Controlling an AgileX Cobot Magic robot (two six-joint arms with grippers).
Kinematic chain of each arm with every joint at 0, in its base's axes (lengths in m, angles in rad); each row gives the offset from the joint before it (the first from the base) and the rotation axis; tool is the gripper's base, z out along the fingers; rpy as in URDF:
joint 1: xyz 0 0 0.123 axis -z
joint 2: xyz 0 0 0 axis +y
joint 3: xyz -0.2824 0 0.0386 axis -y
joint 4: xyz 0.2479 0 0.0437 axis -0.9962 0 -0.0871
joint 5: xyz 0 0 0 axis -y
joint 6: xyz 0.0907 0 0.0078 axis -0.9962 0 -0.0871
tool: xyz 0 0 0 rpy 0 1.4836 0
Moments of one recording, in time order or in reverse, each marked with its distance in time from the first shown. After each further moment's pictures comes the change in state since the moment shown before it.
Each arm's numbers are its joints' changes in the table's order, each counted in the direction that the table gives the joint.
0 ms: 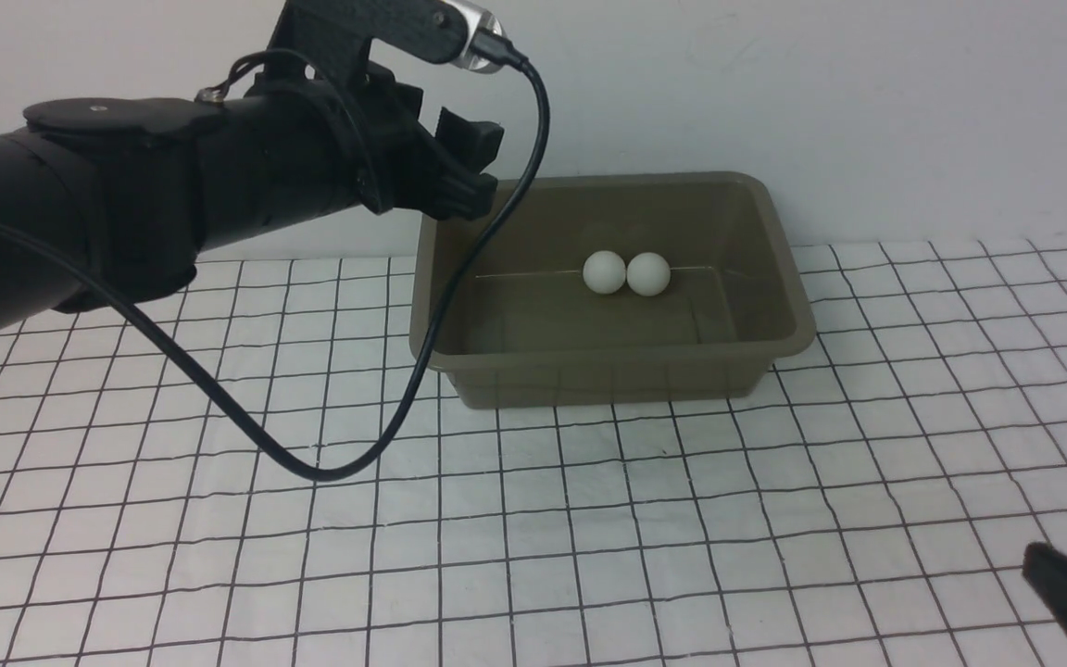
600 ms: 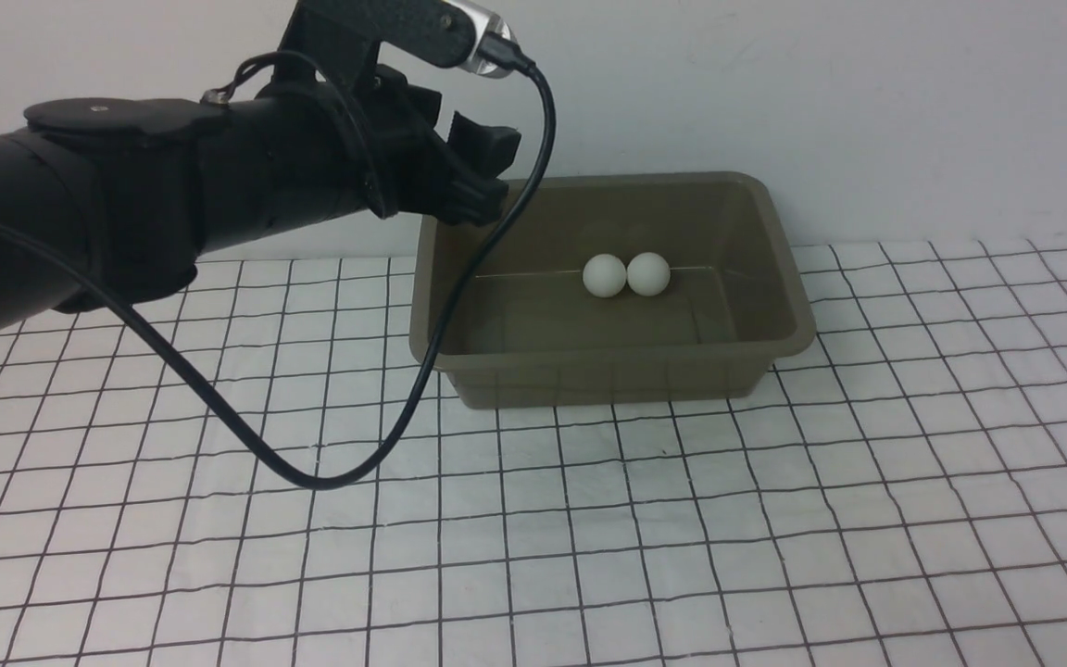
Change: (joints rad) right arm 0.000 -0.021 -0.056 0.070 -0.215 -0.002; left arm 0.000 0.000 0.000 0.000 -0.052 -0.001
